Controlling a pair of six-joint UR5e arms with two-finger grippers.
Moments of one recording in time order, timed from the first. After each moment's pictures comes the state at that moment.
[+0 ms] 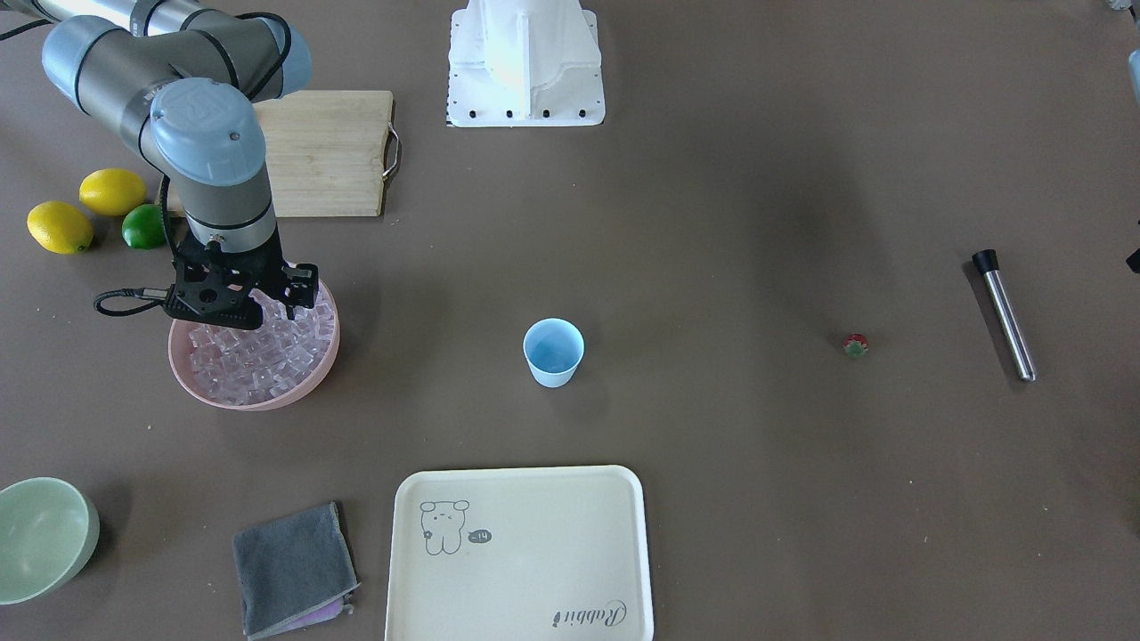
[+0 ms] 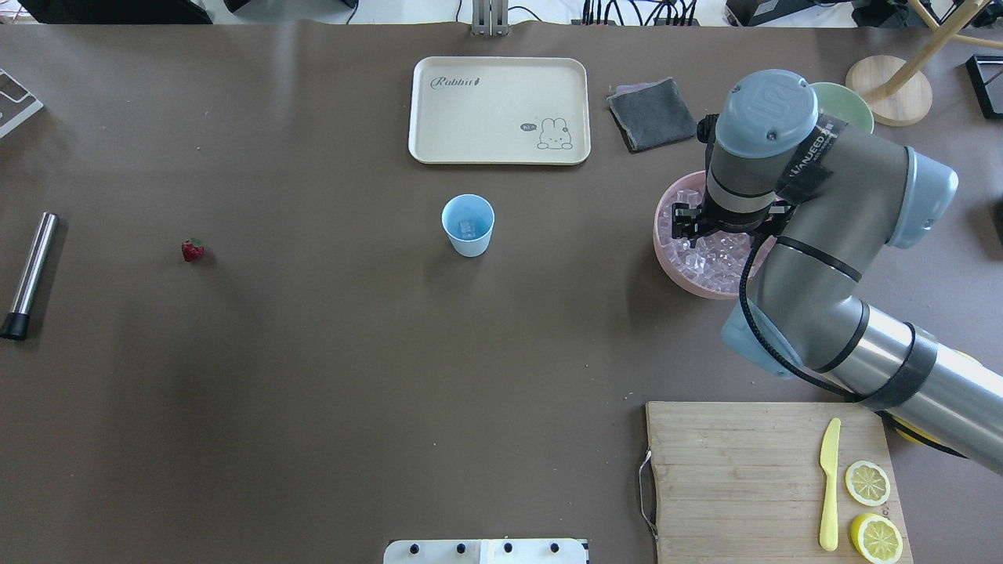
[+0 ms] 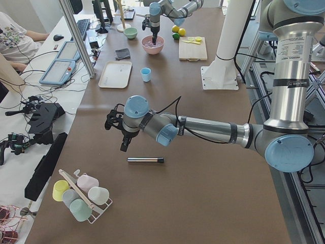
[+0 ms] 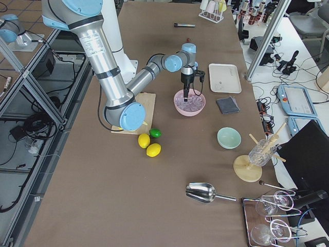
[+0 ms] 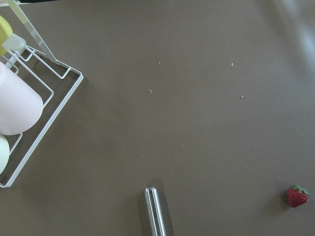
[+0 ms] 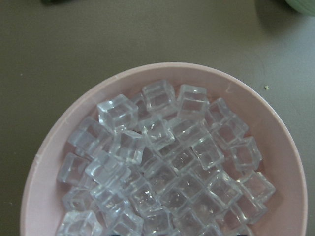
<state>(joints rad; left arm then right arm) -1.46 -1.58 -1.68 -2.04 -2.39 -0.31 0.75 -1.10 1.77 -1.80 1.88 1.01</state>
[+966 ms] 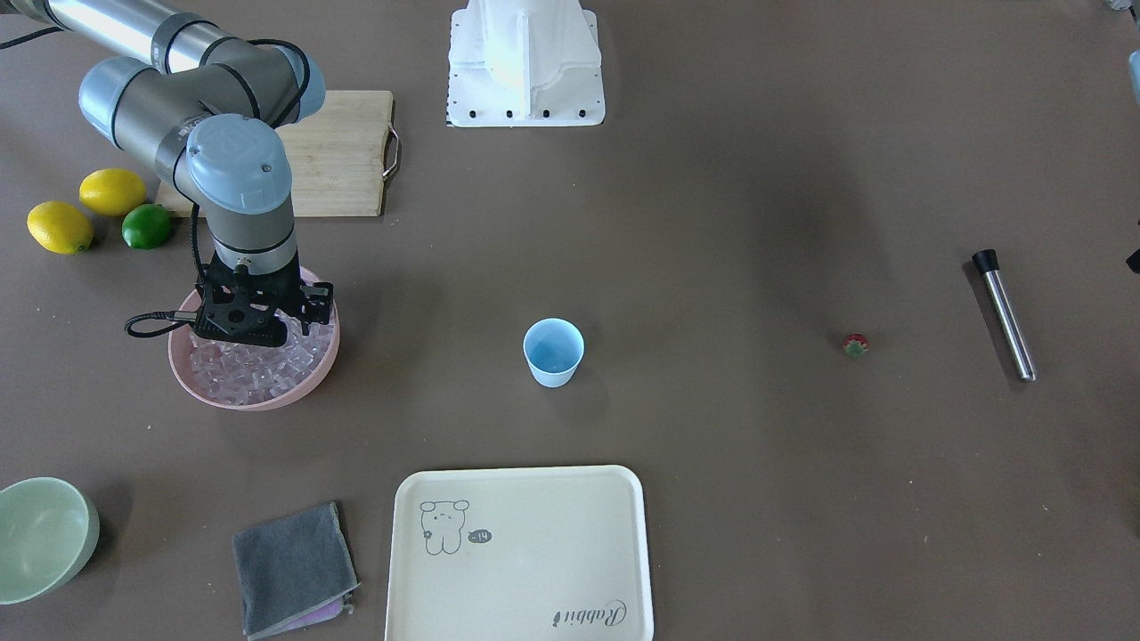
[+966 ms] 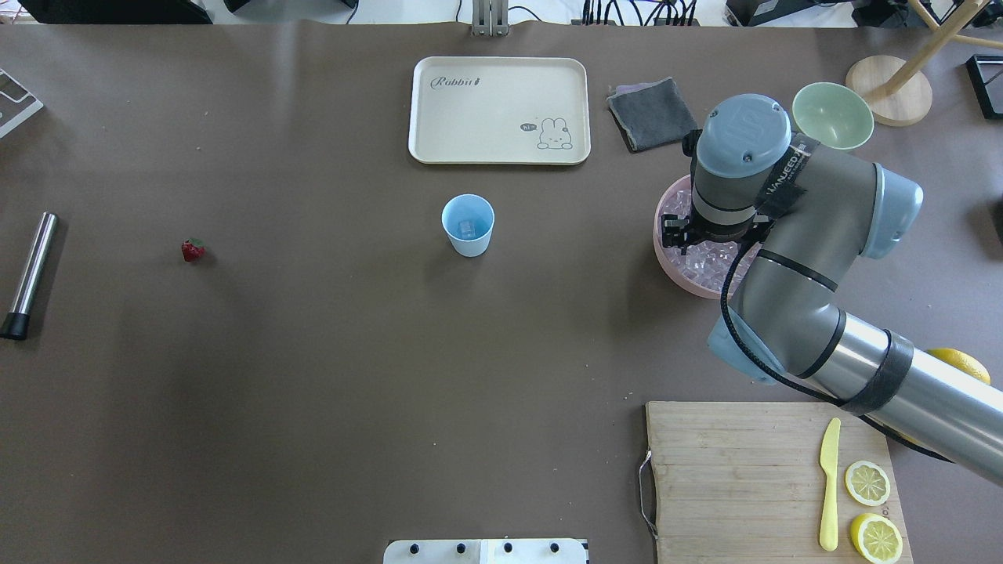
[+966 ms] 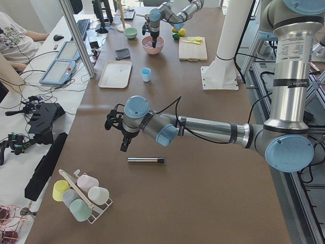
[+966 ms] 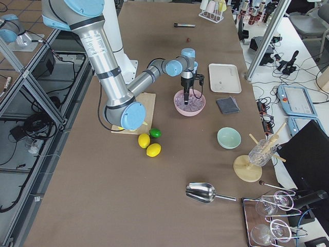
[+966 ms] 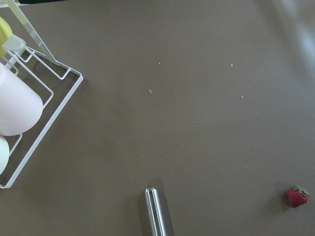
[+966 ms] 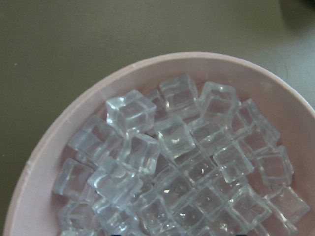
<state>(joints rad) -1.46 -1.58 -1.67 -2.05 -2.39 -0.31 0.72 -1.11 1.72 -1.75 1.84 1.00</state>
